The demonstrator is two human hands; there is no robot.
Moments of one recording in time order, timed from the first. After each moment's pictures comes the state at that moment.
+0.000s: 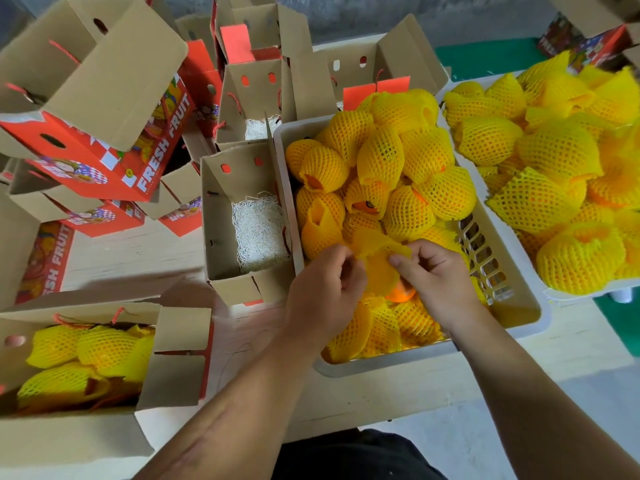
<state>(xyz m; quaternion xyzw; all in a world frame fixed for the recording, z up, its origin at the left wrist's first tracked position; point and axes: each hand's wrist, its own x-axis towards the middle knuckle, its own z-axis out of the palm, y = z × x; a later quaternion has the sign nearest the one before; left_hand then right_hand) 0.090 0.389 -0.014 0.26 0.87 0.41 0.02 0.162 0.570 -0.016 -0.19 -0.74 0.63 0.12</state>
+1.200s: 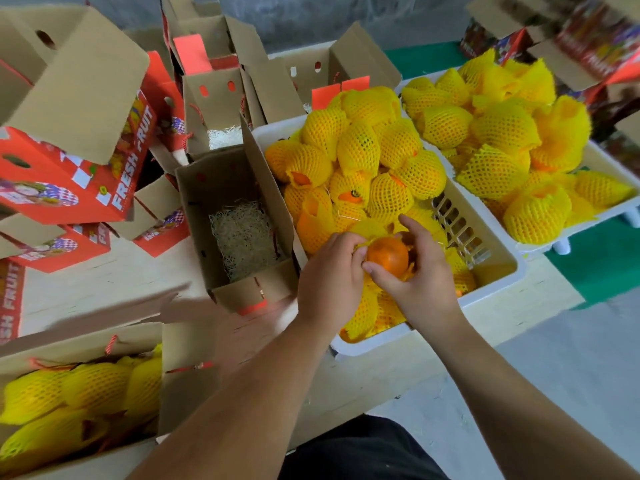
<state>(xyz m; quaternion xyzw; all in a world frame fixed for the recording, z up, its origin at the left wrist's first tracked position) 0.084 0.380 -0.008 0.36 0.84 0.41 0.05 0.189 0.503 -0.012 -0.28 -0.84 0.39 0.24</state>
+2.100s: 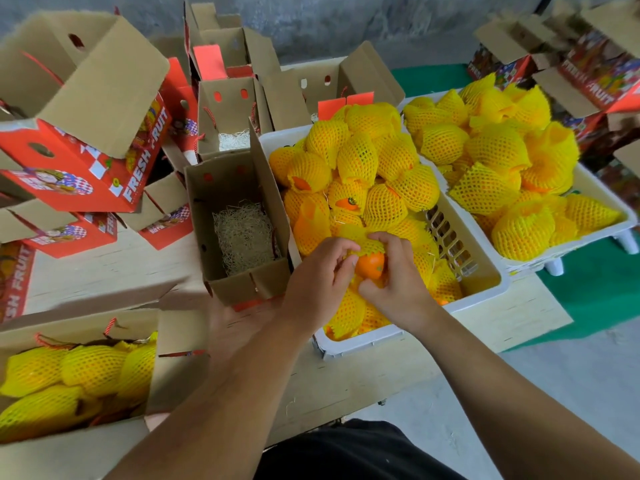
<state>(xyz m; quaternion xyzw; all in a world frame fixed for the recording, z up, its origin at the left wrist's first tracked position) 0.080 0.371 -0.012 0.40 0.80 0.46 0.04 0.177 0.512 -0.018 -0.21 -0.86 0.45 0.13</state>
